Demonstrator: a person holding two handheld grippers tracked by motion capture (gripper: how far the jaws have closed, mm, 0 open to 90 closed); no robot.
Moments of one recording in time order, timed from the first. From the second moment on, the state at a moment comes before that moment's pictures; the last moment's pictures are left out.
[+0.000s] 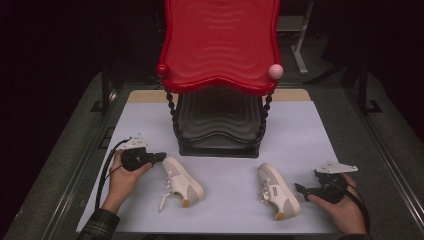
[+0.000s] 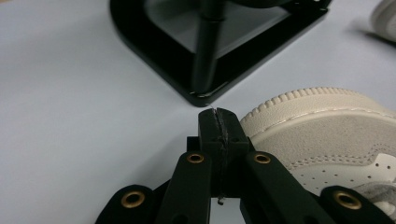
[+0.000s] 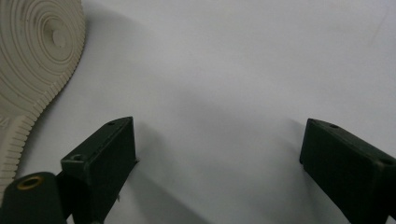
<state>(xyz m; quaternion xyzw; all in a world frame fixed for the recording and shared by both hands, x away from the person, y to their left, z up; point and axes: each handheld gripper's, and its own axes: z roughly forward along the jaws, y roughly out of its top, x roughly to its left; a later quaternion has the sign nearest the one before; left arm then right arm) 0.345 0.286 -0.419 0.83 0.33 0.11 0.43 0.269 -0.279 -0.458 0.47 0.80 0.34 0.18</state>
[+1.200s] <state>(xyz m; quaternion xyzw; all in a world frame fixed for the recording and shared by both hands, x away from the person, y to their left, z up) 0.254 0.241 -0.404 0.85 0.24 0.06 0.47 0.268 -0.279 -0.458 0.47 0.80 0.33 0.18</state>
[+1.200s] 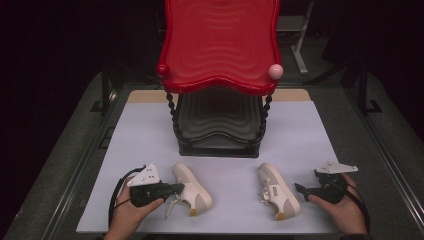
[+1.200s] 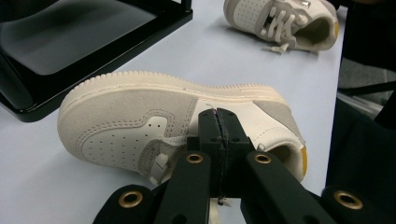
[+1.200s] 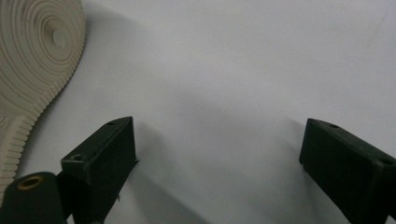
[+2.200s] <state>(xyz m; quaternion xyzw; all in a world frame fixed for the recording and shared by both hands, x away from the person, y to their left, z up) 0.294 0.205 -0.401 0.85 0.22 0.03 0.48 0.268 -0.279 -0.458 0.47 0.80 0.34 0.18</state>
